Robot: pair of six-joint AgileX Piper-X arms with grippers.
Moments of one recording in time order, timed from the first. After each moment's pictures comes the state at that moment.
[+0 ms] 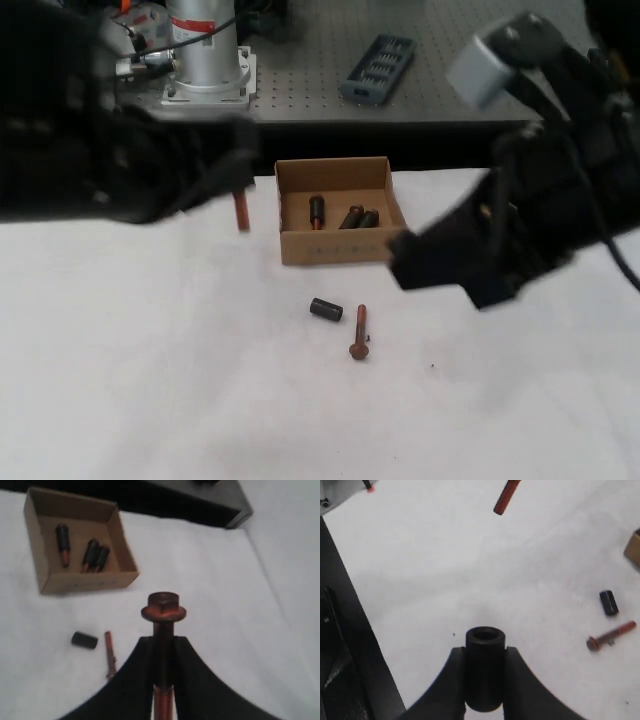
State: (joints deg) left arm -23.6 69.1 -53.2 8.8 19.9 -29.3; right arm 42.0 72.2 -65.9 46.8 -26.4 -7.4
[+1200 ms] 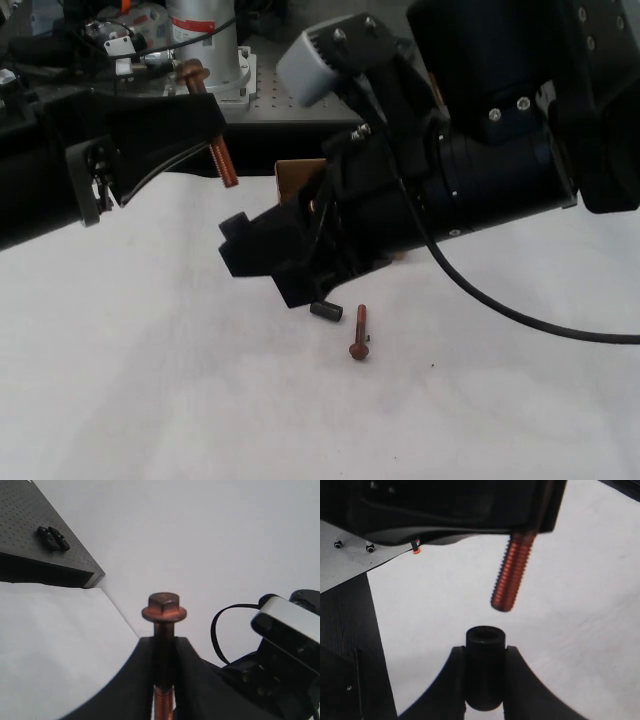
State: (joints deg) left arm -15.9 59.8 -34.3 -33.3 43.1 -46.9; right arm 52.0 79.3 -65.9 26.8 -24.6 0.3
